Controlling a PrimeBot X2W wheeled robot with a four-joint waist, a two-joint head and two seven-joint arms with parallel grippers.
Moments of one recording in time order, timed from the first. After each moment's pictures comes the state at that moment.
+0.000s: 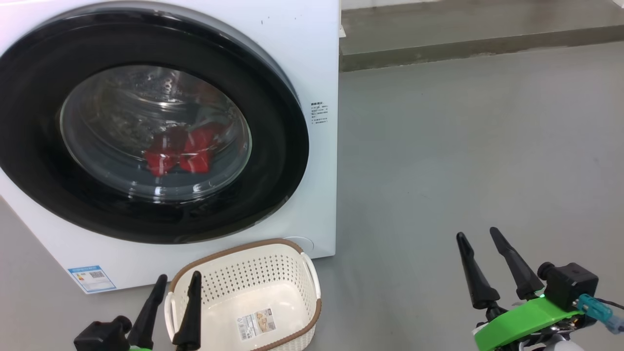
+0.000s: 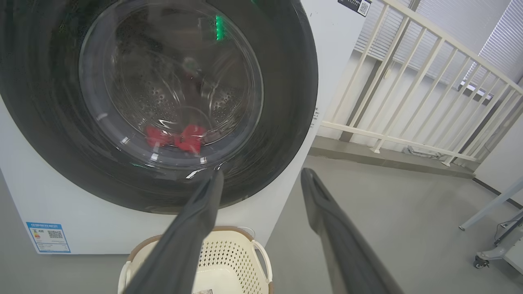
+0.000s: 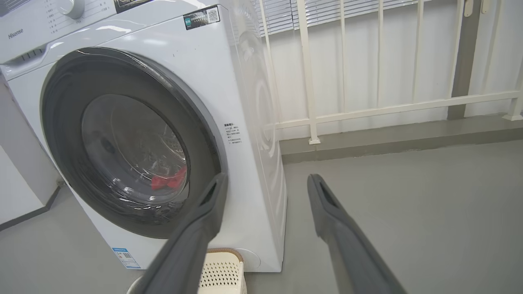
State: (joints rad) left arm -0.02 0.05 -0.03 0.23 -0.42 -0.12 -0.19; right arm -0.02 -0.10 0.07 0.19 0.43 0.13 -0.19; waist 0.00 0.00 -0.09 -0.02
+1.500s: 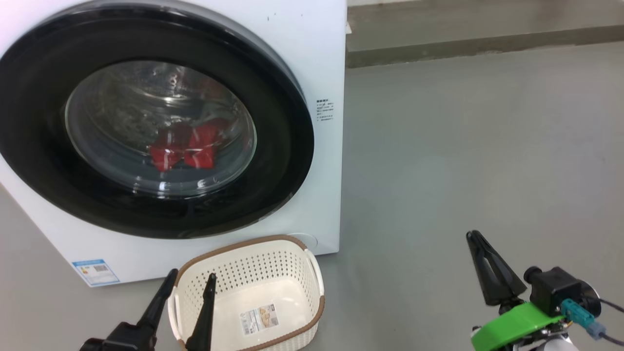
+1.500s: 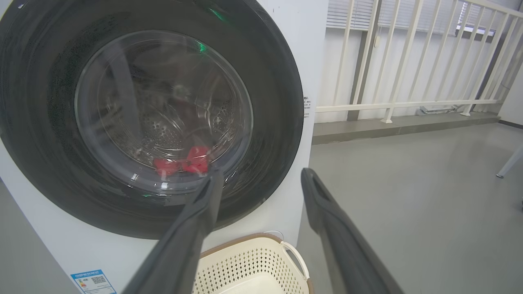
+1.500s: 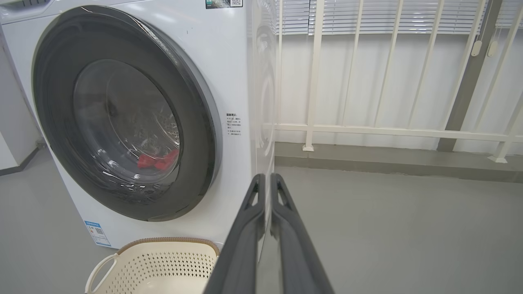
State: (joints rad) left arm -0.02 0.08 -0.07 0.21 -0.17 -0.12 -0.25; right arm -0.03 -0.09 0.06 0.24 0.23 0.13 -0.26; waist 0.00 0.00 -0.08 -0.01
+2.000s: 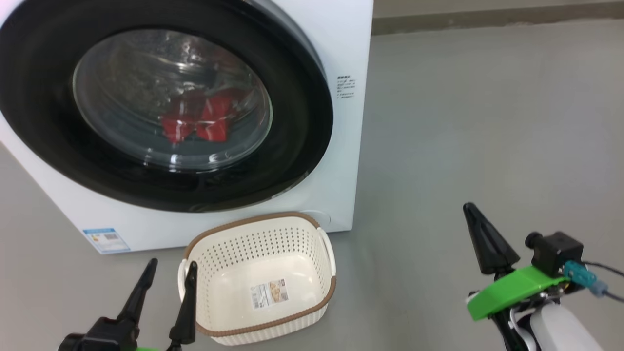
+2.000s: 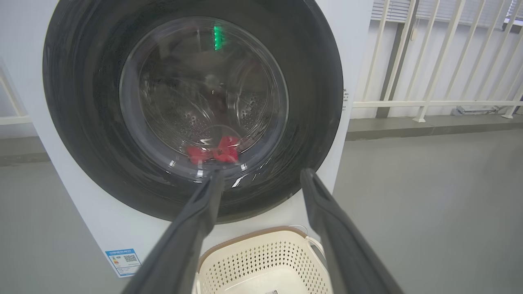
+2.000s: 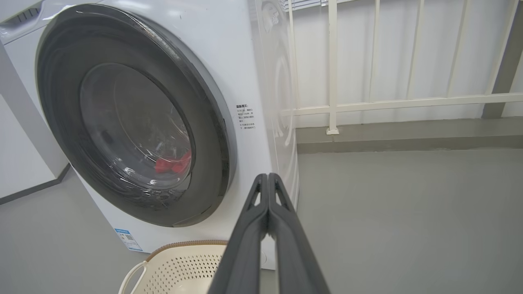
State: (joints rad) left arm -0.03 0.06 -0.01 0.19 -0.15 -0.12 -0.25; right arm -0.18 -0.12 0.13 0.36 0.42 0.13 -0.26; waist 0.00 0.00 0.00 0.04
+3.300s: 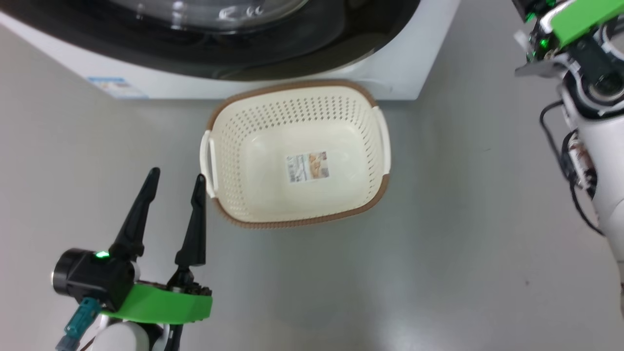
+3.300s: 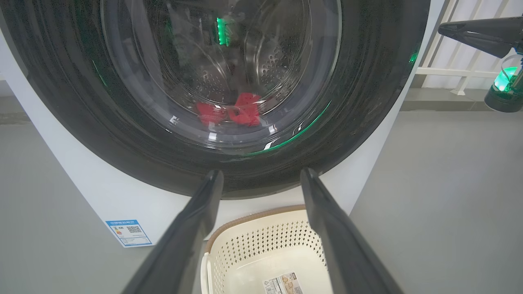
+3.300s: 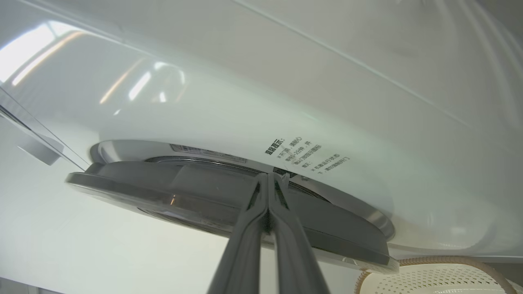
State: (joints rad) left arm -0.24 0.04 -0.04 0.06 -0.17 -0.12 -0.25; right arm -1.03 -0.25 0.25 0.56 1.58 0.13 0.26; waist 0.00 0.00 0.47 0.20
